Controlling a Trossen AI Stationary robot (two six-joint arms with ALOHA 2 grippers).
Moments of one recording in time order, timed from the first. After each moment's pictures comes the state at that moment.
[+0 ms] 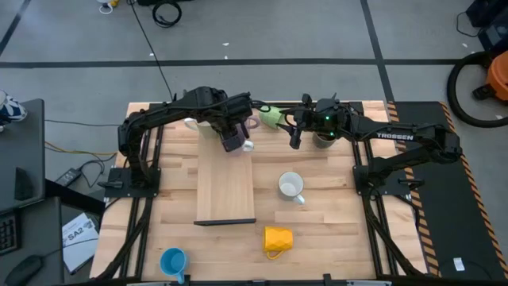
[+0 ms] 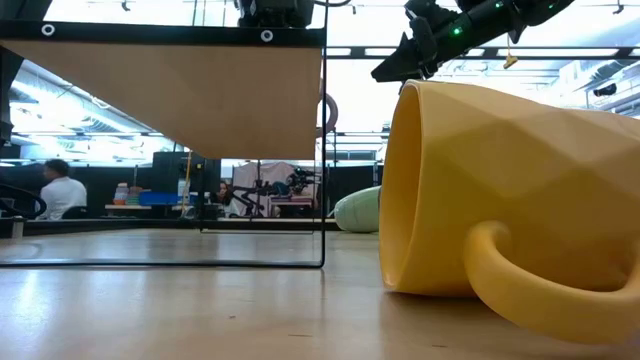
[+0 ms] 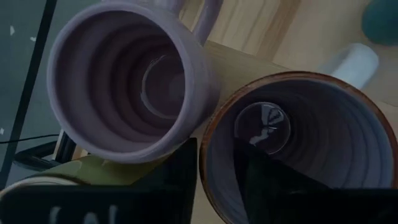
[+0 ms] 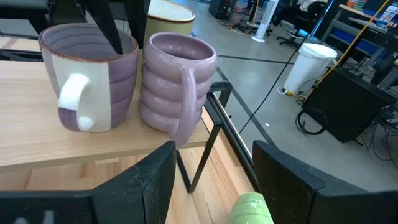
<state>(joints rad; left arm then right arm) 0.24 1.84 2.02 -1.46 -0.22 -0.12 -0.33 1.18 0.85 0.05 0.05 -0.24</state>
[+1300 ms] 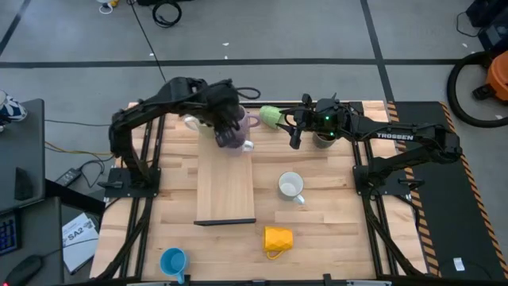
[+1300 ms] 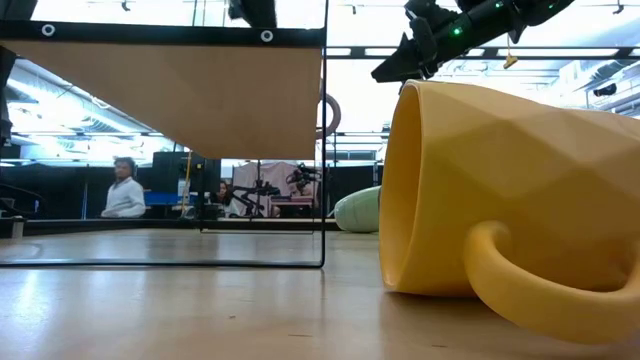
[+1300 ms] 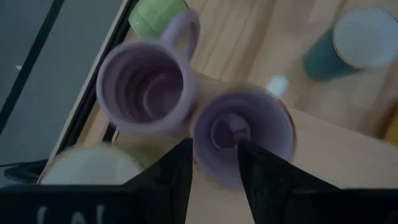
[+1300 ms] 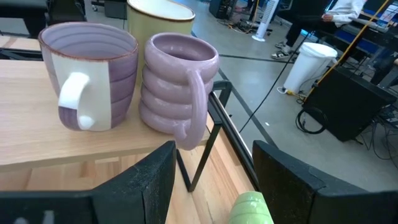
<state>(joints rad) 0.22 1.76 2.17 -1.52 -0.15 -0.15 -0.33 1.18 0.85 0.05 0.05 -0.24</state>
